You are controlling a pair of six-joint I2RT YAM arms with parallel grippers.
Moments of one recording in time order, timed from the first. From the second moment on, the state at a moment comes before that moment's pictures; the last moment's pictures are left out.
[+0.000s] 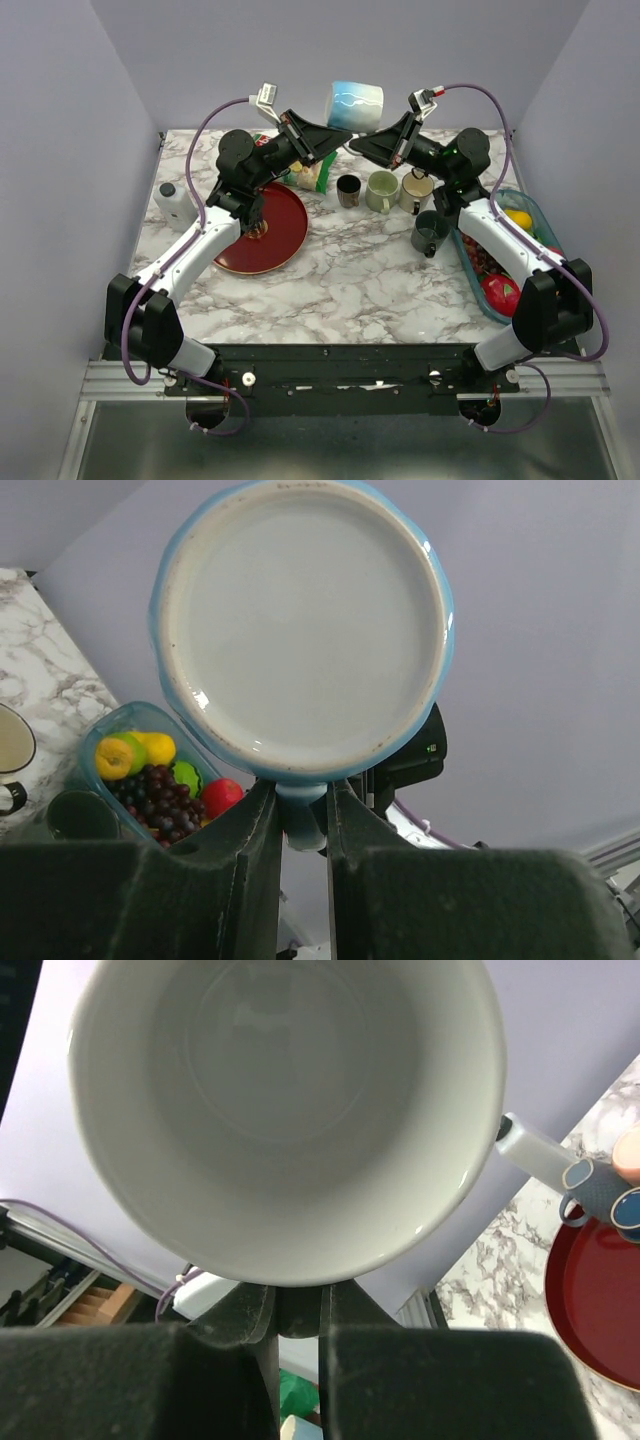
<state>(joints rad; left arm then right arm) -0.46 1.46 1.26 0.53 0.52 -1.21 0.35 1.53 1.22 0.70 -0.82 1.34</state>
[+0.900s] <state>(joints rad) -0.46 1.34 1.30 -0.24 0.28 -0.50 0.35 1.28 1.28 -0.21 -0.46 0.68</state>
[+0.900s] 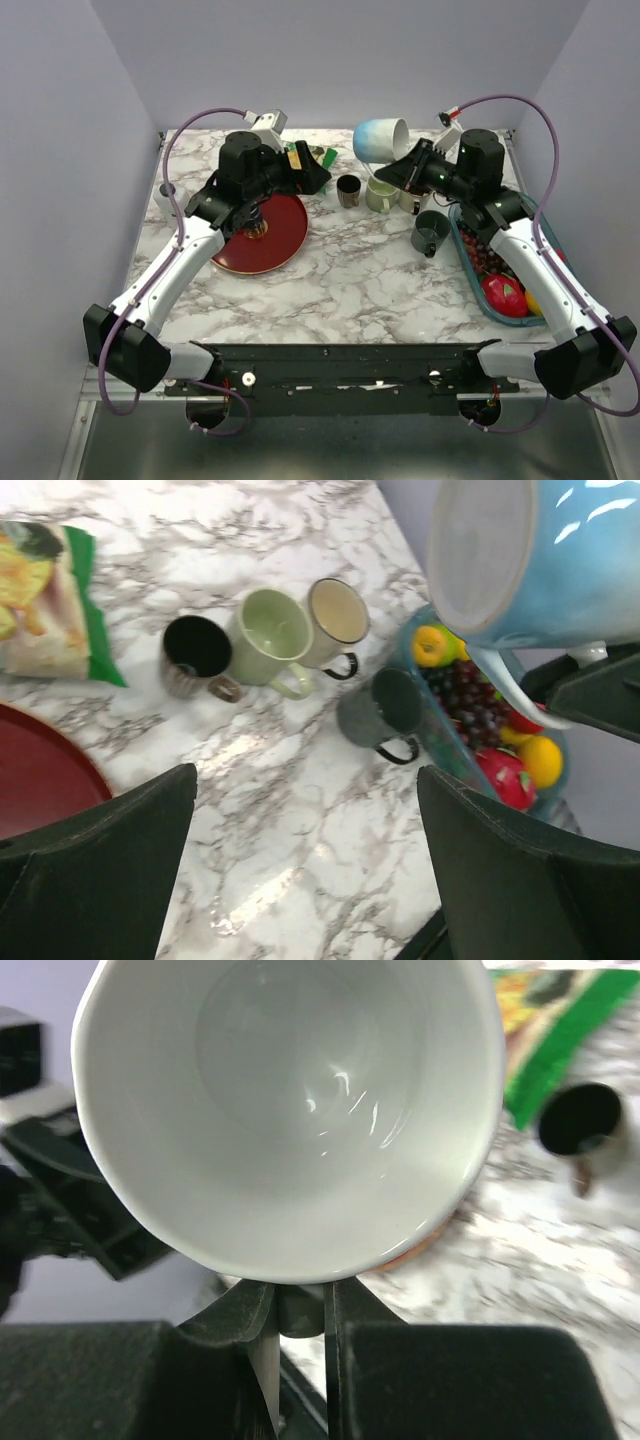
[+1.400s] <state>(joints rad) -0.45 1.23 1.28 -0.30 0.02 -0.38 0.36 1.26 1.22 -0.70 -0.14 0.38</state>
